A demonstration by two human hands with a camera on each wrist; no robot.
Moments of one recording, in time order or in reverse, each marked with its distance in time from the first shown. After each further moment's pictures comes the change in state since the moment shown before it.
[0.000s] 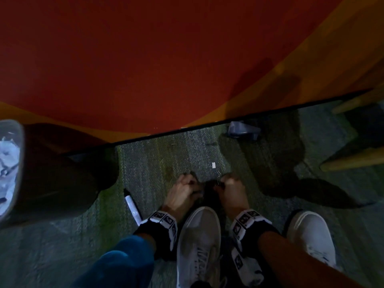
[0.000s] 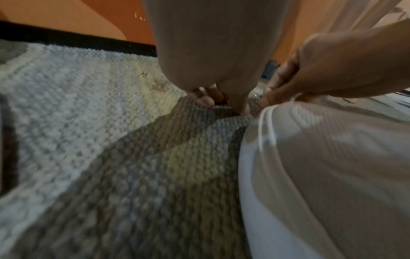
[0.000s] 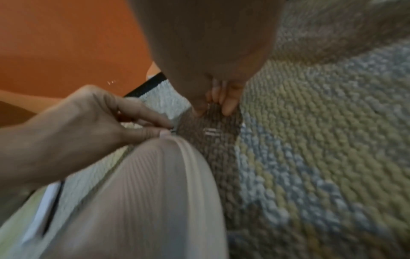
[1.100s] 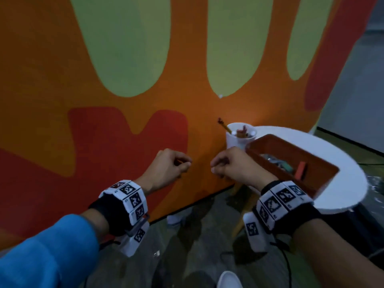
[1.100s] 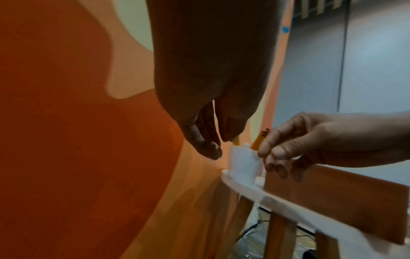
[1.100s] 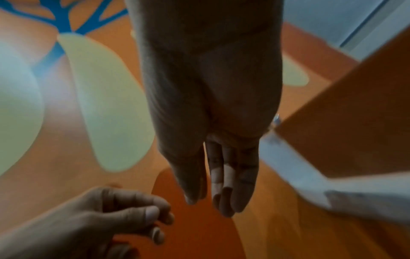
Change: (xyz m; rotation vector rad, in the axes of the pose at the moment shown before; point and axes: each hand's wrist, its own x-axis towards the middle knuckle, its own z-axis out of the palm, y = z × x) left_hand 0.010 0.431 -0.308 -0.068 0.205 0.371; right_hand -0.206 -0.069 -0.485 0.166 0.305 -0.360
